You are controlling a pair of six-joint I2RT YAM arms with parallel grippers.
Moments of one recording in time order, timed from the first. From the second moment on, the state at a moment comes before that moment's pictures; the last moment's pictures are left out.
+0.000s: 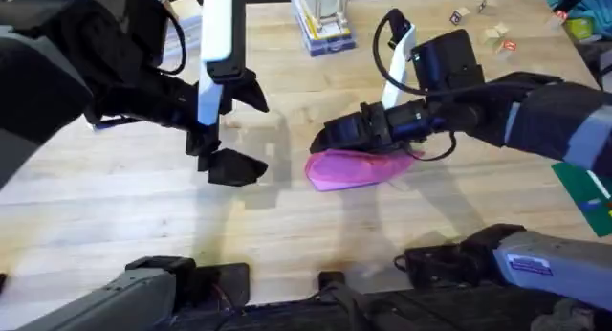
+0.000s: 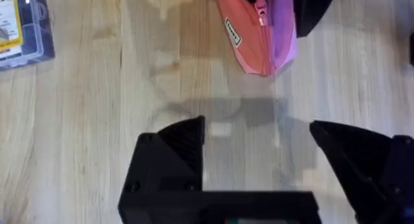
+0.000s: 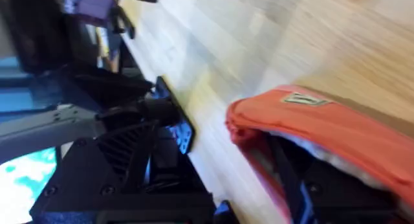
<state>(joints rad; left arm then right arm) -0.11 1.30 1.03 -1.10 0.72 1.42 0.30 1.33 0.68 -0.38 -0.96 0.34</state>
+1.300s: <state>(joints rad) -0.11 1.30 1.03 -1.10 0.72 1.42 0.30 1.18 0.66 -0.37 -1.10 0.40</state>
